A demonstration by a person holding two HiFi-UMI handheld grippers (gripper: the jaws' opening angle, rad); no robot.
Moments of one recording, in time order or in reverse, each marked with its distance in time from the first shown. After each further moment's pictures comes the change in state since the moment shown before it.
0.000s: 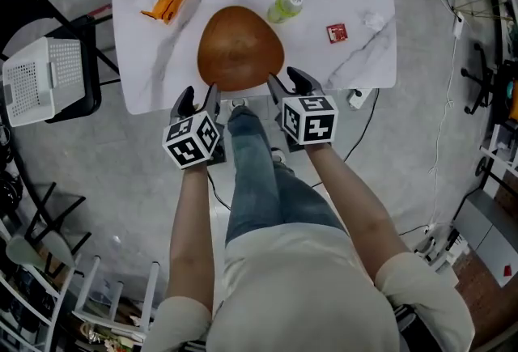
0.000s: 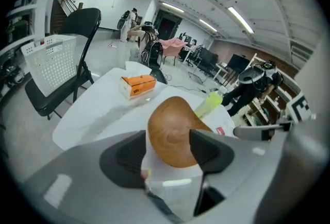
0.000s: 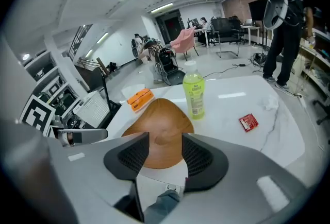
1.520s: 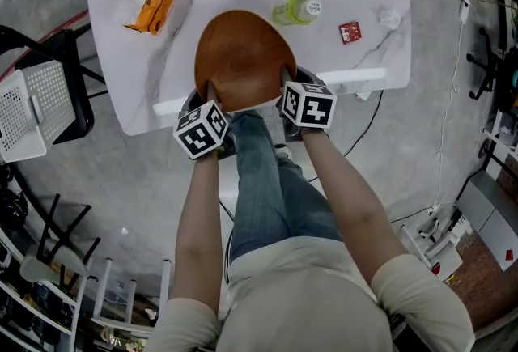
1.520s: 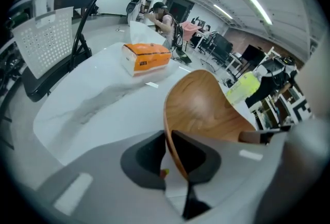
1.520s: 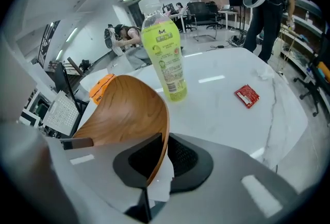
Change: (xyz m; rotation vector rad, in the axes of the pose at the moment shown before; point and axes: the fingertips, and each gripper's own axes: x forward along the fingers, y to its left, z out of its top) left arm 0.105 0.040 -0.033 -0.074 0.156 0.090; right arm 0.101 -0.061 -0.039 0.194 0.133 -0.178
